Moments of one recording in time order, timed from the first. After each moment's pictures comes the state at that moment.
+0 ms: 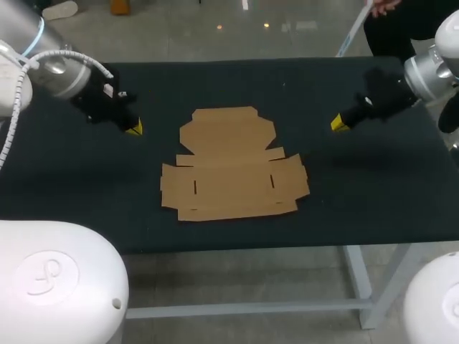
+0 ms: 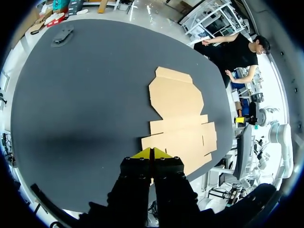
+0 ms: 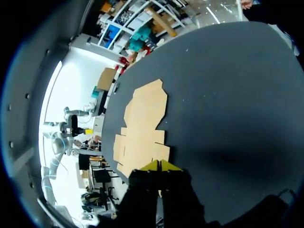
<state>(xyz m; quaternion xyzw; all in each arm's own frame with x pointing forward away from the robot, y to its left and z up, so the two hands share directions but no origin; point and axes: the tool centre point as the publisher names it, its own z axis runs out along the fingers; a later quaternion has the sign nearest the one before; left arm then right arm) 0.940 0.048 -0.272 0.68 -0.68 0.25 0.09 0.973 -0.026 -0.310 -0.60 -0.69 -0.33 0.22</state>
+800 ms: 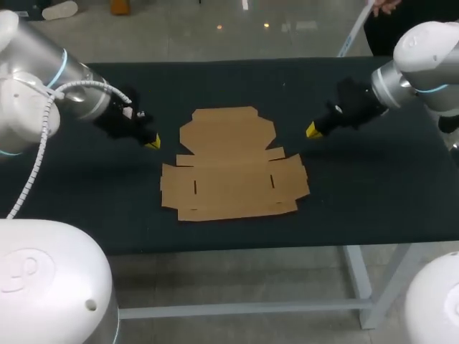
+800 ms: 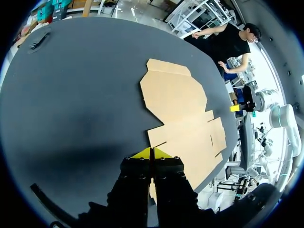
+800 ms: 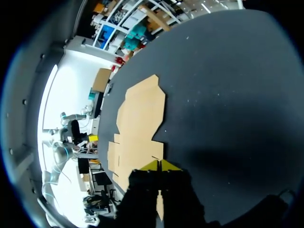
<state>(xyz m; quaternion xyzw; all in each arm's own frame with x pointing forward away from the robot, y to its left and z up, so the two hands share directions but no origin) 0.964 0.017 -0.336 0.62 -0.73 0.28 0.09 0.999 0.021 -0.357 -0.61 -0.69 -0.32 0.23</state>
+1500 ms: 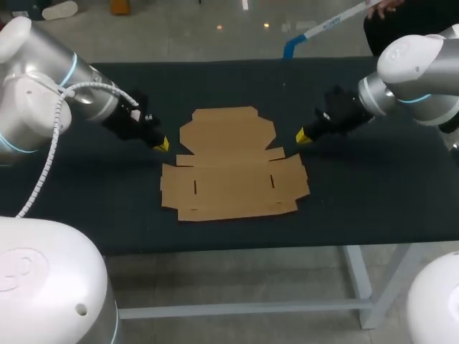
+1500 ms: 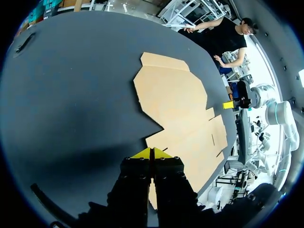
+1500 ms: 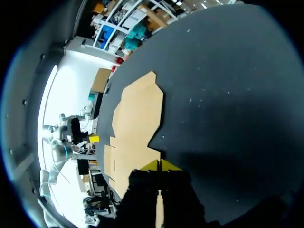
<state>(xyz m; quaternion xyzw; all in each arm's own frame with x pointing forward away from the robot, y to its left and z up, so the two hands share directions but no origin) 0.979 0.003 -0.358 0.60 -0.74 0.28 0.12 1.009 0.041 -0.383 -0.61 -0.68 -0.32 0.23</state>
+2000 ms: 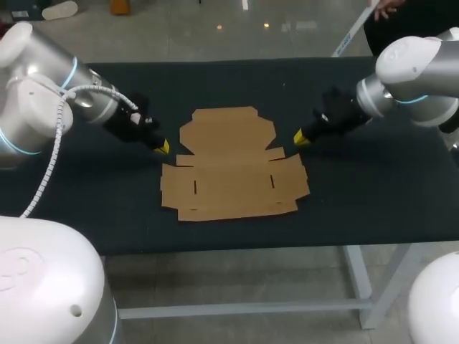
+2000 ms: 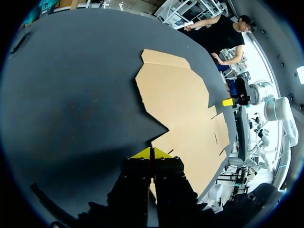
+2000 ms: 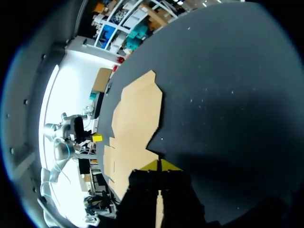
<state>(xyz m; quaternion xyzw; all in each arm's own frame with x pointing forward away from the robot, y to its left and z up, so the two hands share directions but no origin) 0.985 0.005 -0.375 0.58 -0.75 0.29 0.13 1.013 0.046 -0.392 -0.61 -0.68 -0.33 0.24</state>
